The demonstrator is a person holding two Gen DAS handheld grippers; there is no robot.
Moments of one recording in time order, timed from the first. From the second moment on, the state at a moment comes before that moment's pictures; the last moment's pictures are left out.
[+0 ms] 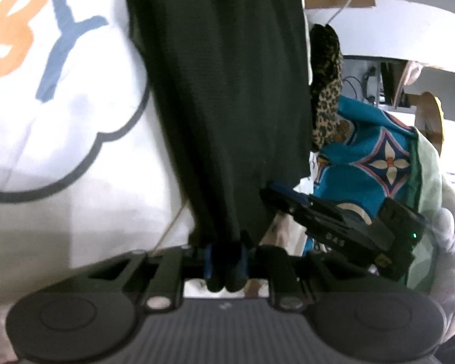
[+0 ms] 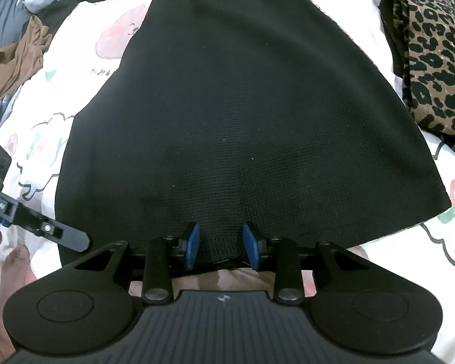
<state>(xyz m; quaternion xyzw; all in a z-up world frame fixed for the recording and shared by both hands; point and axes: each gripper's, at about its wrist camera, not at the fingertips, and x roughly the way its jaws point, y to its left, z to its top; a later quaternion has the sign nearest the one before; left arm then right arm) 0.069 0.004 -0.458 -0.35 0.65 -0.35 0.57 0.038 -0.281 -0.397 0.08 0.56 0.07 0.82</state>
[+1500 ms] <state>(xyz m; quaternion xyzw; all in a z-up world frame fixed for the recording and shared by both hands) 0.071 0.018 -0.438 -0.31 0.65 -0.36 0.59 0.055 -0.419 -0.411 0.13 0.53 -0.06 0.83</state>
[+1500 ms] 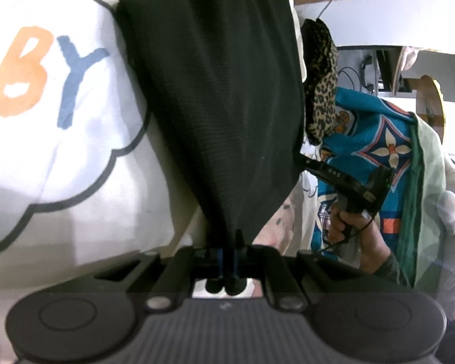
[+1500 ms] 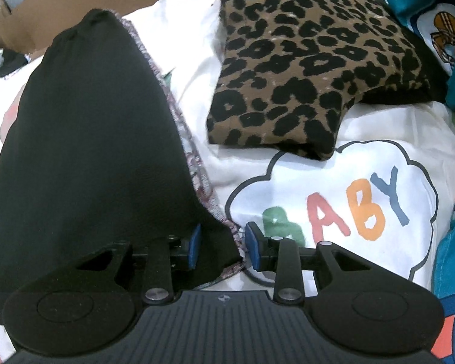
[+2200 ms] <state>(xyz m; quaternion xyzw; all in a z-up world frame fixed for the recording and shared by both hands) 0.084 0.043 -0.368 -0.26 0.62 -0.38 0.63 0.024 -0.413 -0.375 0.27 0.51 -0.03 0.81</state>
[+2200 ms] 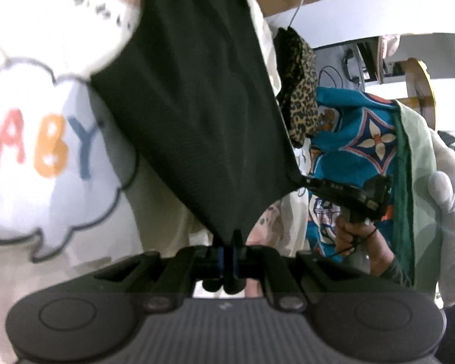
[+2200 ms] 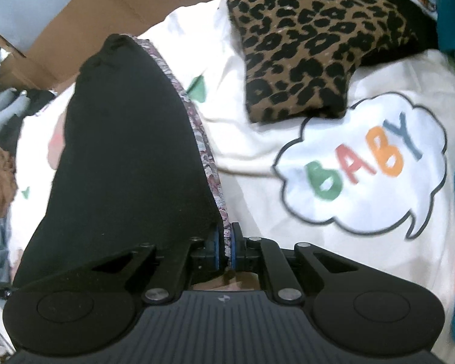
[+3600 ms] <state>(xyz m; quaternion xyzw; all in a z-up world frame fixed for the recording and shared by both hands) 0.092 0.145 -0.340 -0.16 0.64 -0.30 0.69 0.036 -0.319 -0.421 0.31 0.59 0.13 0.73</state>
